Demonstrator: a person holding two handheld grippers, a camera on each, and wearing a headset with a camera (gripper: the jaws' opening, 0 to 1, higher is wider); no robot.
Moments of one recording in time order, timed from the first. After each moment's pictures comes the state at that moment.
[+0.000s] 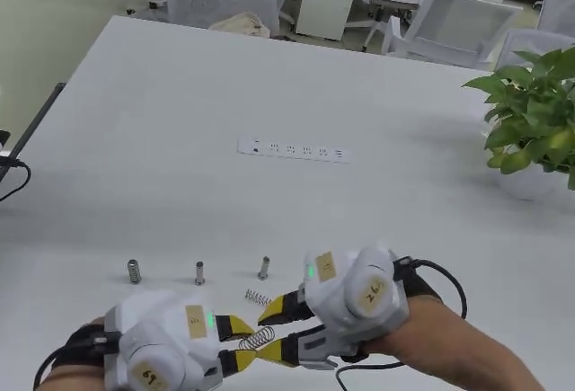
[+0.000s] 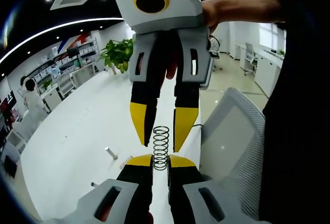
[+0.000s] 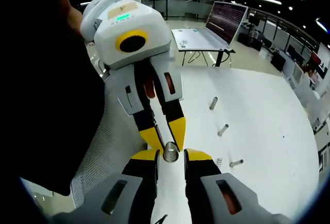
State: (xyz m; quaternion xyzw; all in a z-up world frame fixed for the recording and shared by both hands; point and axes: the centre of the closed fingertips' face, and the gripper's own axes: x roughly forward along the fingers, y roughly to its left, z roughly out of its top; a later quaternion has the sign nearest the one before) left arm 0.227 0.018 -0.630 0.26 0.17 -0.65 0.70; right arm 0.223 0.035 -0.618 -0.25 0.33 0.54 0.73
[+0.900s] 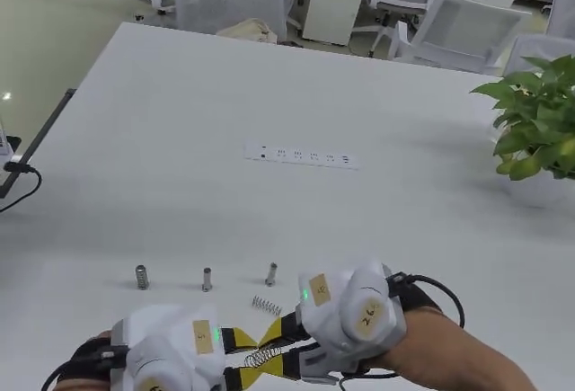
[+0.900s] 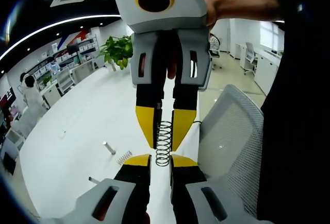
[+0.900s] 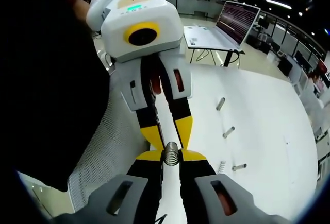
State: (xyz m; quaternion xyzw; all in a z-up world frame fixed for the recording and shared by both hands) left arm 0.226 0.027 -0.637 0.26 0.18 -0.64 0.70; right arm 0.218 0.041 -0.627 -0.27 0.33 0.56 0.71
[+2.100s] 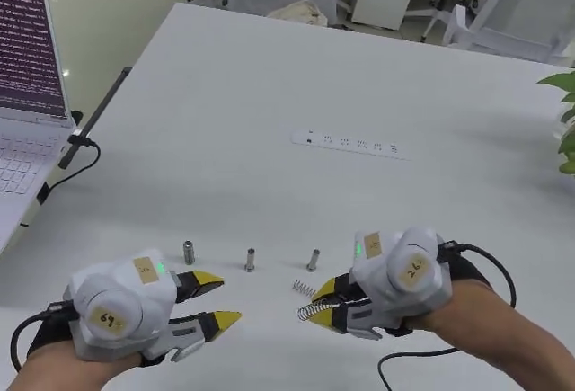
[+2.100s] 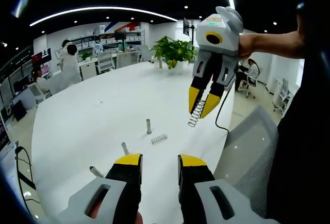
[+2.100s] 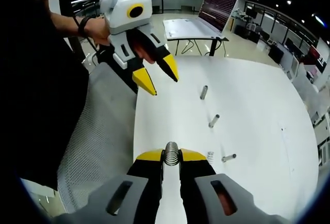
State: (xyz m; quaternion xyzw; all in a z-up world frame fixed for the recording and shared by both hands) left arm 0.289 0.112 -0.634 0.14 0.23 -0.52 0.81; right arm 0.259 0.020 -0.641 -0.26 0.36 0.52 0.73
